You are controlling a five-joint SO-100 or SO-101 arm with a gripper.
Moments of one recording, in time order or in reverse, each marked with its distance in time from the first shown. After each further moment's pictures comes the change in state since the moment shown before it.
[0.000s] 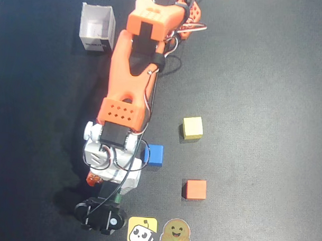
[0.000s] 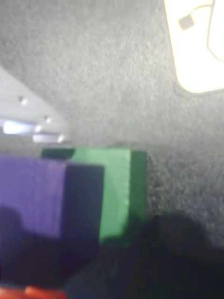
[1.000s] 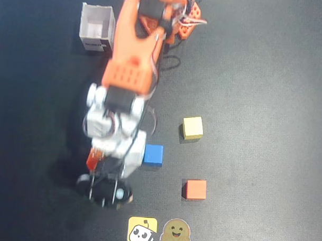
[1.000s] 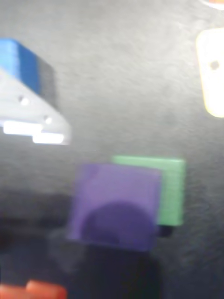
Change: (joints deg) arm -0.1 27.8 25.0 -3.4 -2.7
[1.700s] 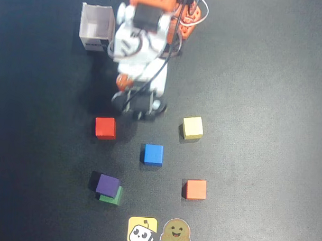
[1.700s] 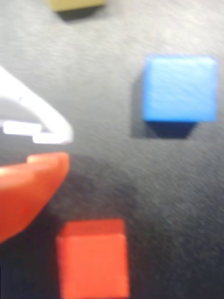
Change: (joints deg) arm -0.5 61.3 68.2 -15.8 -8.3
